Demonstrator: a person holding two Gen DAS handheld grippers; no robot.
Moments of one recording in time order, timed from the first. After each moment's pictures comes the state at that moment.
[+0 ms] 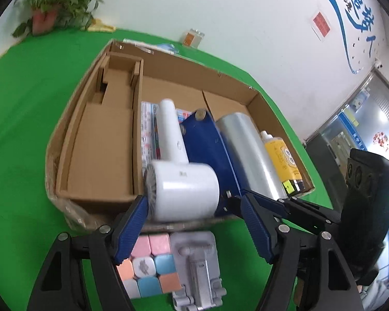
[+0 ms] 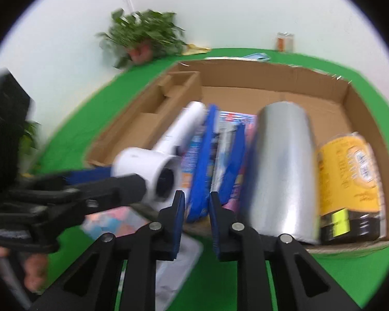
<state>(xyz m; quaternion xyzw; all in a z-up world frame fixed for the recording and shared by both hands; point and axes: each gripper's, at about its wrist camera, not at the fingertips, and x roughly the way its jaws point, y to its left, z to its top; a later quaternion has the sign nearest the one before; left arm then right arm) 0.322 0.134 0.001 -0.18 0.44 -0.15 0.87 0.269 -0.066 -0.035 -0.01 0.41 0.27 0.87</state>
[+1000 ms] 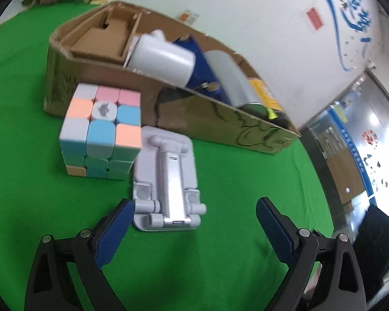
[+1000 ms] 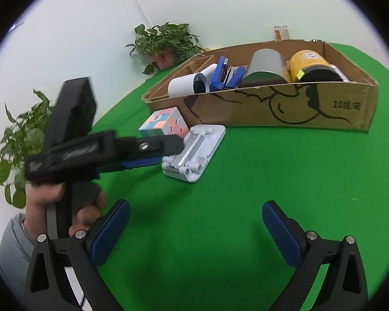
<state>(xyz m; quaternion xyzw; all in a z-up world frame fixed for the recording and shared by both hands) 0.219 0.094 -0.064 -0.21 0.47 -0.17 0.84 0.111 -0.138 -0.079 0.04 0.38 0.31 0.87</state>
